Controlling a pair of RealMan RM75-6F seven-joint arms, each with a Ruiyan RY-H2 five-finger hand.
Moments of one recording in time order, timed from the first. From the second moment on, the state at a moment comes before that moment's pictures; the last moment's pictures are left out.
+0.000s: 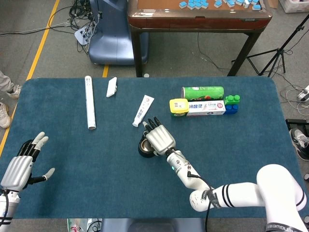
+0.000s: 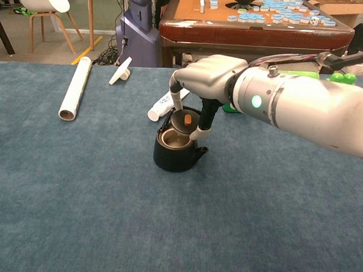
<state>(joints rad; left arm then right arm) -0.19 -1.02 -0.04 -1.78 1.49 1.39 -0.11 1.09 -1.64 0.17 -1.62 -0.70 1.05 -0.97</state>
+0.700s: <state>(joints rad) -0.19 -1.02 -0.05 -1.78 1.48 1.38 -0.12 1.14 -1.72 0.17 -1.50 -0.67 1.02 -0.98</state>
